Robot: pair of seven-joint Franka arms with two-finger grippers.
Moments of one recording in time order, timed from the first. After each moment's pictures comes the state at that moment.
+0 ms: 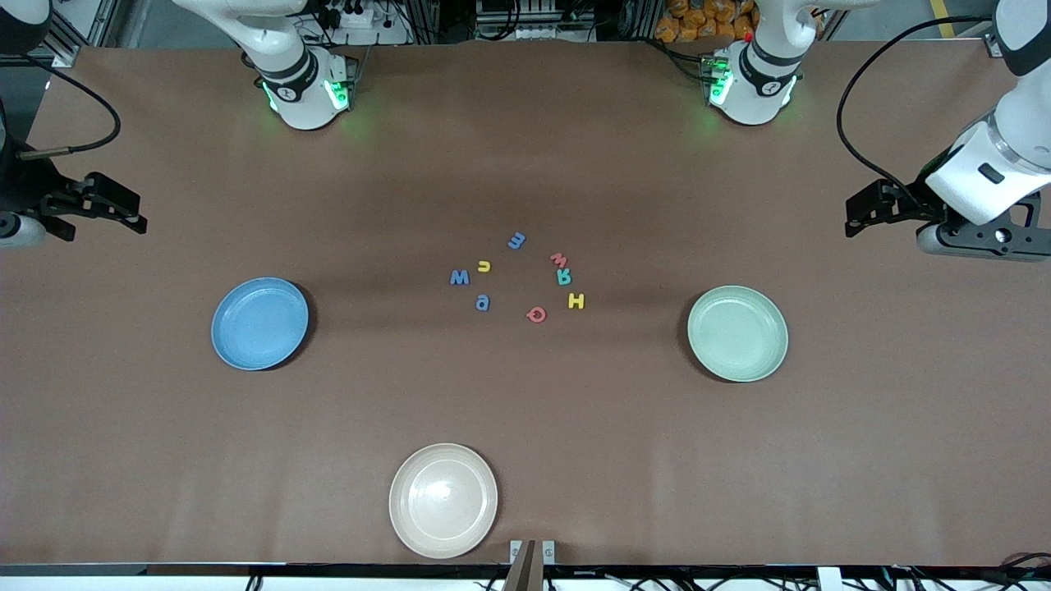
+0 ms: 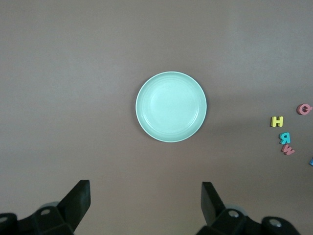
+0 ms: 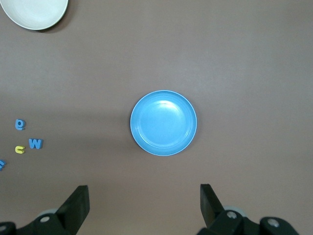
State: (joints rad) left arm -0.12 0.01 0.02 -1.66 -0.03 1.66 0.00; right arm -0.07 -0.01 0.04 -1.62 0.02 1.61 -0.11
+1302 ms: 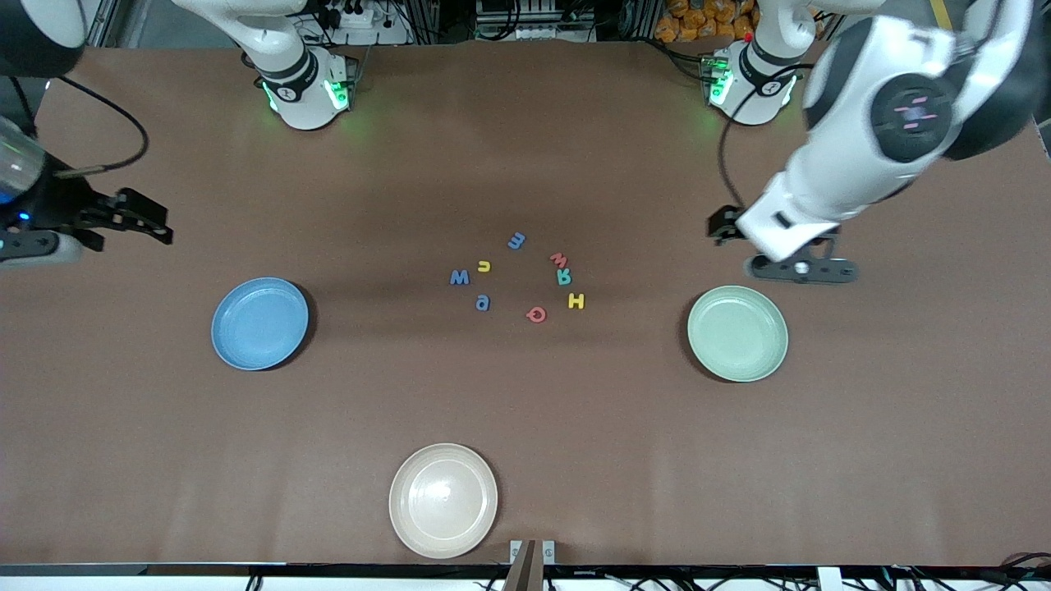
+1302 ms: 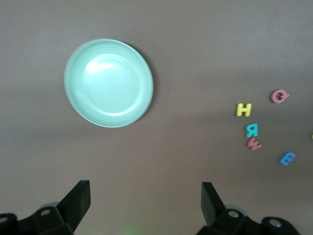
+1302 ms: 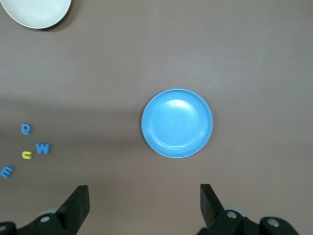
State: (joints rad) left arm -0.36 0.18 -0.07 -1.66 -0.03 1.71 -0.40; right arm -0.04 0.02 0.10 -1.66 0.03 1.66 0.01
